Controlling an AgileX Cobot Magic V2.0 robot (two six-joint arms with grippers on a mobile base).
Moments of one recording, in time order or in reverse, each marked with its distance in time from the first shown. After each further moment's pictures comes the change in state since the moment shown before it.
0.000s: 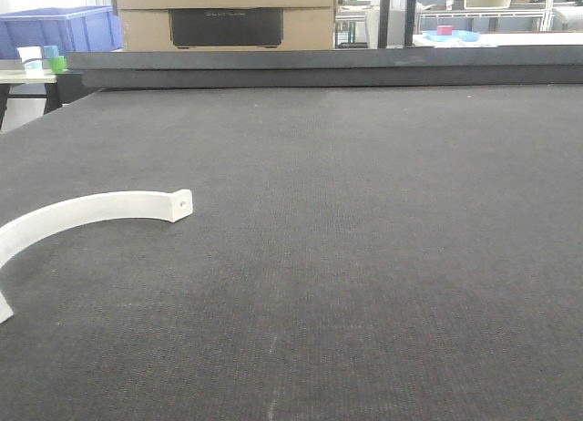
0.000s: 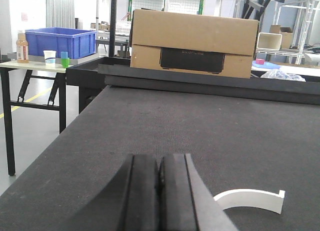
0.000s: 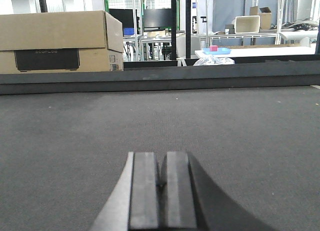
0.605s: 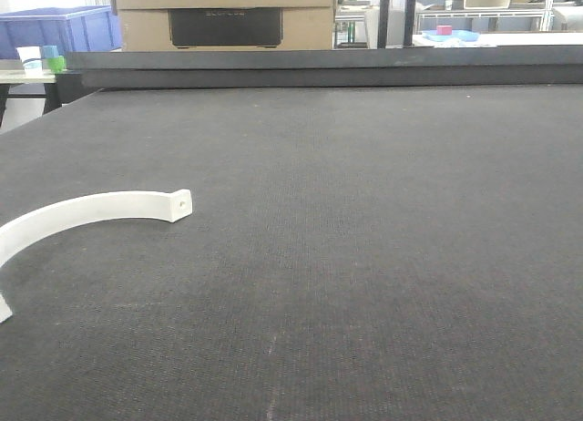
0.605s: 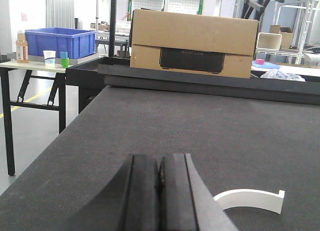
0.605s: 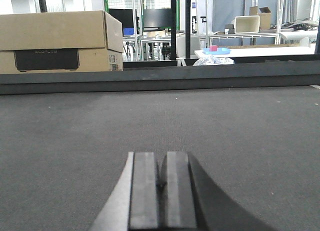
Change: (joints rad) left arm 0.000 0.000 0.000 0.000 0.000 0.000; right arm 0.000 0.000 0.000 0.000 0.000 0.000
